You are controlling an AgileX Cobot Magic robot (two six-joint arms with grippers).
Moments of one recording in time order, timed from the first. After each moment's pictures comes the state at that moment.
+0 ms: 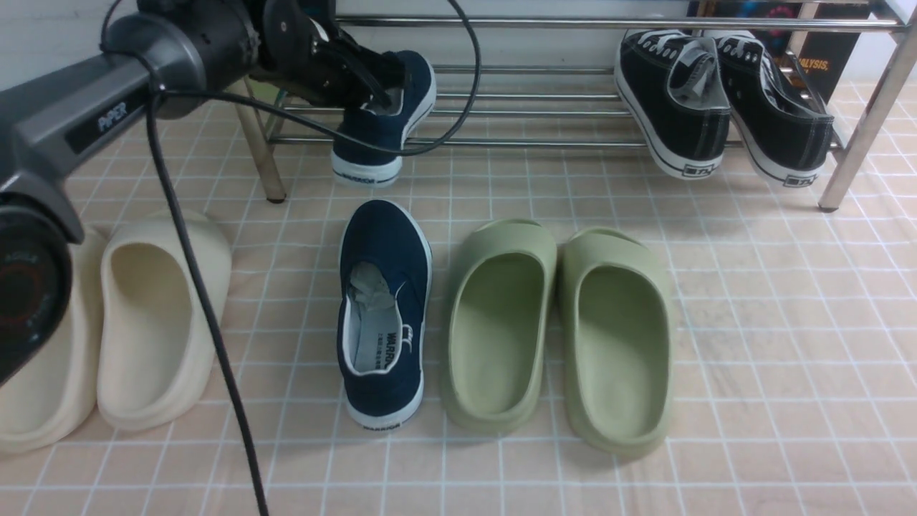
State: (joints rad) right arm -0.06 -0.01 0.01 0.14 0.38 -0.25; left arm -0.29 2.14 -1.89 -0.01 0.48 -0.08
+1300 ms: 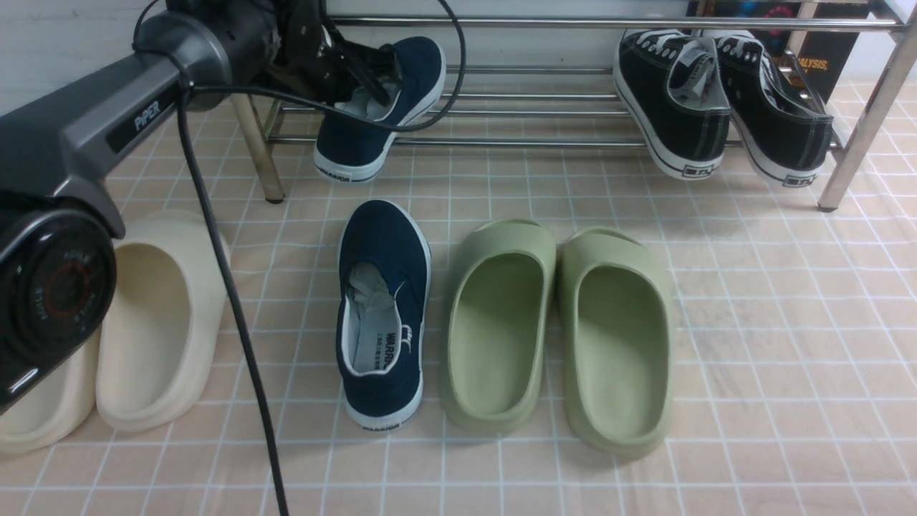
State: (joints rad) right arm -0.06 -0.01 0.01 0.14 0.38 -0.25; left arm -0.29 2.18 -2.01 0.30 0.55 -0.49
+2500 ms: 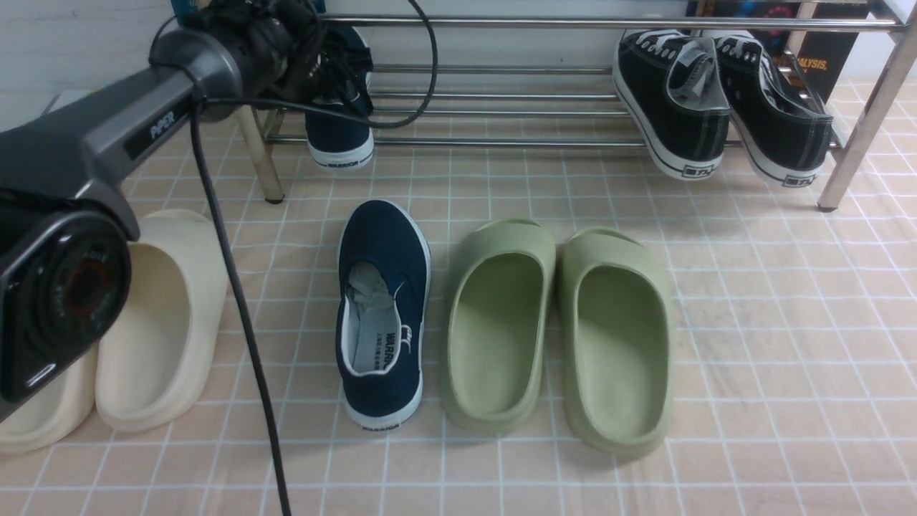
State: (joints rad) right arm -0.06 -0.01 0.01 0.14 0.38 -0.25; left arm -0.29 2.20 -2.02 0.55 0.61 -0.77
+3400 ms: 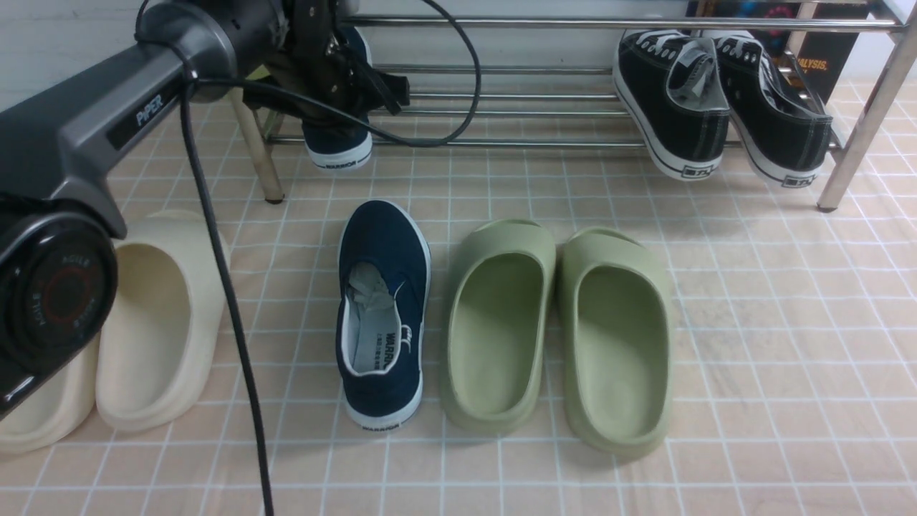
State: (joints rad) right arm -0.06 -0.01 0.01 0.14 0.38 -0.25; left arm -0.31 2.17 -2.03 0.21 0.80 -0.39
